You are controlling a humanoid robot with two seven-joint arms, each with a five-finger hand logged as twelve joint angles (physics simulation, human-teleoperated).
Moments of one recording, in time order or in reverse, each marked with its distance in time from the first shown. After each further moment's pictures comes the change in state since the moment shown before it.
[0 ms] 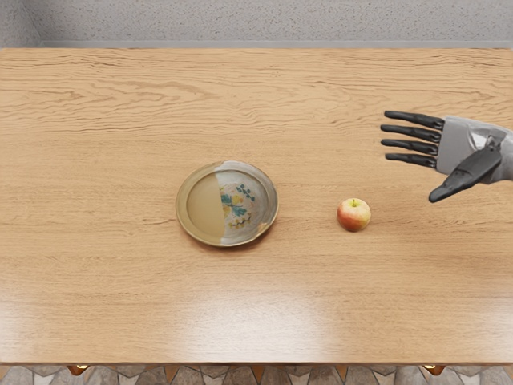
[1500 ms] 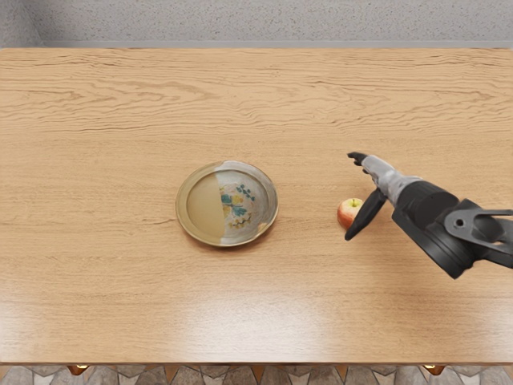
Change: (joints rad) left arm 0.000 0.000 0.000 0.000 0.000 0.000 0.000; right arm 0.255 0.448 -0.369 0.287 -0.796 -1.211 -0.534
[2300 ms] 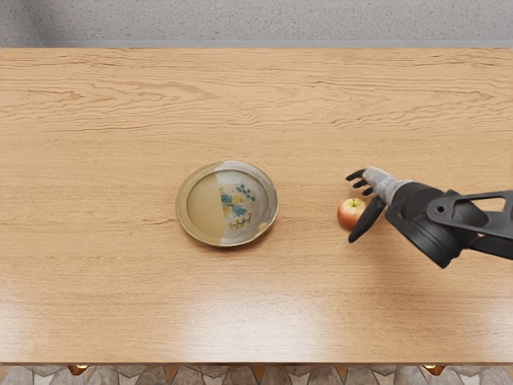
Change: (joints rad) left arm 0.000 0.000 0.000 0.000 0.000 0.000 0.000; right arm 0.181 0.070 -0.227 -0.074 0.218 -0.011 -0.002
